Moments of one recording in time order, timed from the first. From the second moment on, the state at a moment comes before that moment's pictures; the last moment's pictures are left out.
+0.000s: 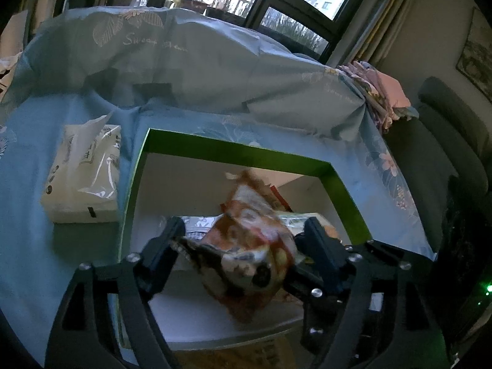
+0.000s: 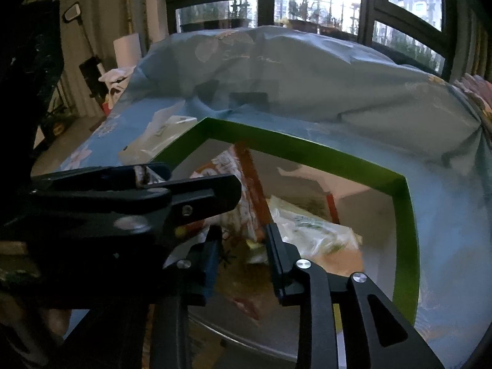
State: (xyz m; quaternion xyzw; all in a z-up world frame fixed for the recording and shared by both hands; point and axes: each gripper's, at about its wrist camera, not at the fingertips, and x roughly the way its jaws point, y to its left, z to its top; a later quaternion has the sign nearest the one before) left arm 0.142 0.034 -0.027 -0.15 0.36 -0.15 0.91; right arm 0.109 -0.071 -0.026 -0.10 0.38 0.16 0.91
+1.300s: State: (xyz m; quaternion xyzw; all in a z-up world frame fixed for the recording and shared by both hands) left arm 0.069 0.048 0.005 -0.11 0.32 -0.12 0.93; right arm 0.044 -0.125 0.009 0.01 0.35 0.15 0.93
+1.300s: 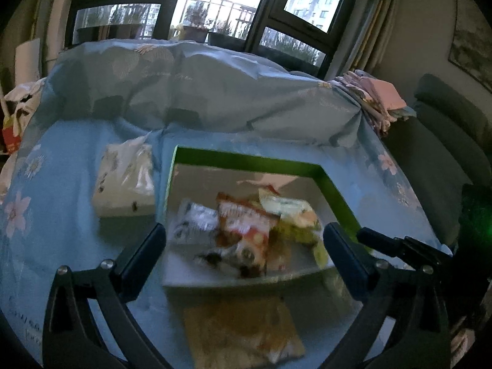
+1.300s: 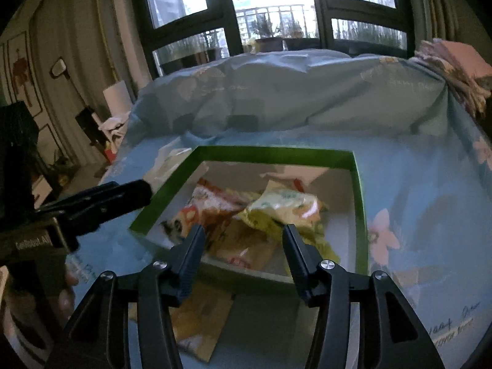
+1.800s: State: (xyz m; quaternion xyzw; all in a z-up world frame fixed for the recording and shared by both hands) left arm -0.010 0.118 -0.062 -0.25 0.42 -0.11 0.87; right arm 0.001 -0.143 -0.057 0.09 0.43 0.21 0.87
